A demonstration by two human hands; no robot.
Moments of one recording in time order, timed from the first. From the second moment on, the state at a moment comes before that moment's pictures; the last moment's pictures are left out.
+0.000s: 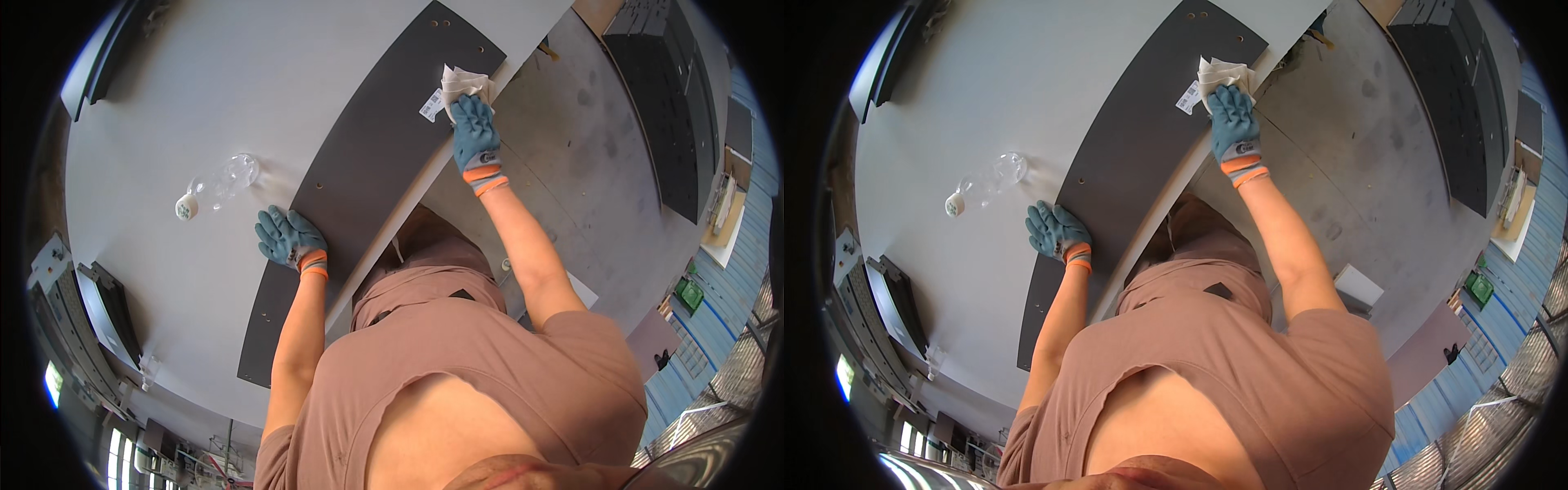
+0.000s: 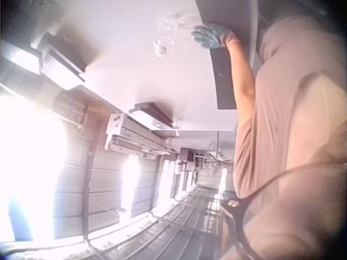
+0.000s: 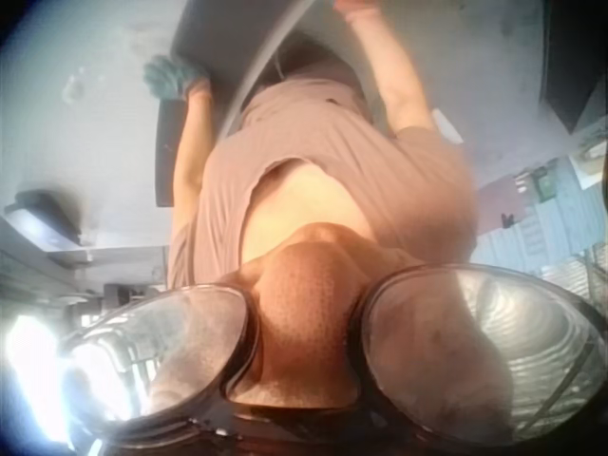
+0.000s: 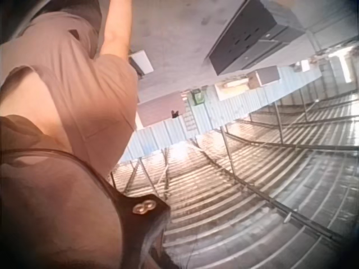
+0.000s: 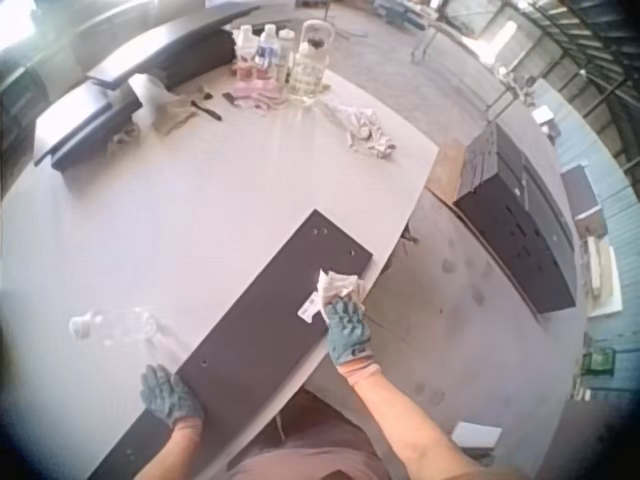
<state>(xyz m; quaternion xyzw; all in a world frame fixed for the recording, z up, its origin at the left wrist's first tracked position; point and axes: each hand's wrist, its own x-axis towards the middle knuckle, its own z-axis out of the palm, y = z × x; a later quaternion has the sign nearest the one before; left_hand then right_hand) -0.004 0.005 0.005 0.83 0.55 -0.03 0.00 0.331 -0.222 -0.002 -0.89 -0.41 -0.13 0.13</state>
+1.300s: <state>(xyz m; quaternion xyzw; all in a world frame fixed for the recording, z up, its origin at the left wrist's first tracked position) -0.004 0.007 0.001 0.85 0.53 0.04 -0.03 0.426 -0.114 0.002 -0.89 -0.45 0.04 0.07</state>
